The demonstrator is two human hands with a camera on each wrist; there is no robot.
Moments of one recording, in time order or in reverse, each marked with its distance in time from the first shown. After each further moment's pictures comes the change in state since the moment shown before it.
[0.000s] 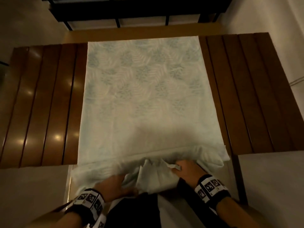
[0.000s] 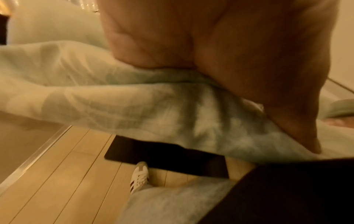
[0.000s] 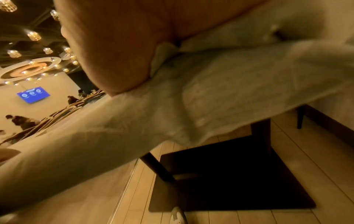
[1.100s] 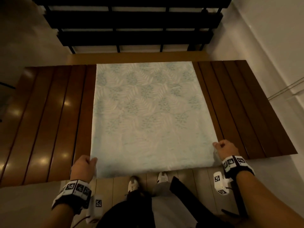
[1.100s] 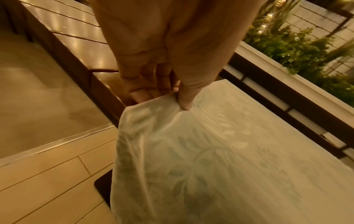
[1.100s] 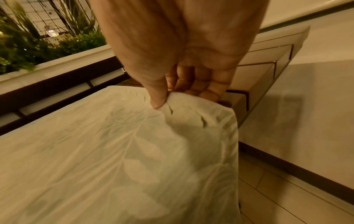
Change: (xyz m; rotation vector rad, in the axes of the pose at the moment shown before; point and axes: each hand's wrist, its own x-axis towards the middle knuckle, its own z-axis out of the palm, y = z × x) left_hand 0.024 -0.107 -0.089 -0.438 0.796 -0.290; right_hand 0.009 0.064 -0.102 0.320 0.770 0.442
